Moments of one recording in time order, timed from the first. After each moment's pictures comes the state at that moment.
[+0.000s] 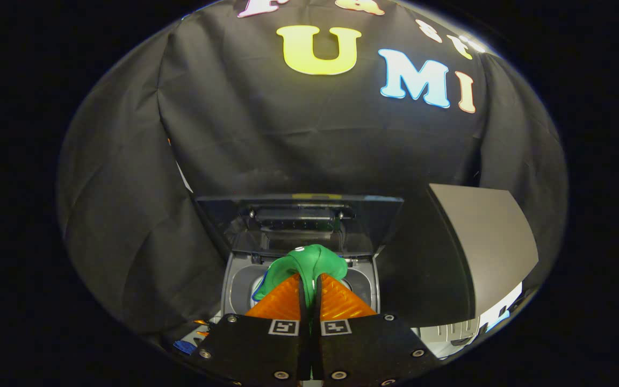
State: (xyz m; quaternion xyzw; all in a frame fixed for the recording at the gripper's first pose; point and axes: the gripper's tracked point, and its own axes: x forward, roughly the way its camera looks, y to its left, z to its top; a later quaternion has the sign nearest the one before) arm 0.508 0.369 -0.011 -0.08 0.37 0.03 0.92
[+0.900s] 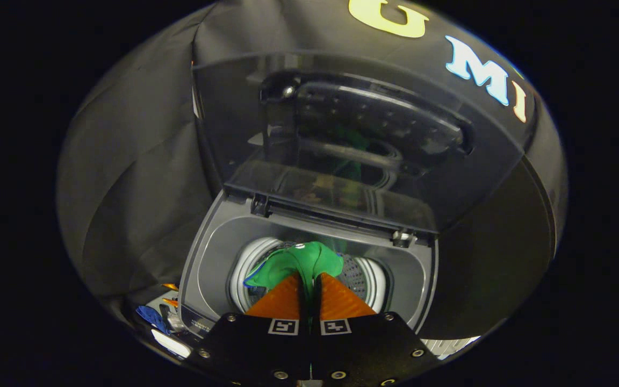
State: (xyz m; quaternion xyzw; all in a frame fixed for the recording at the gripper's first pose) arm 0.523 0.407 -0.189 -0.16 0.44 0.10 0.88
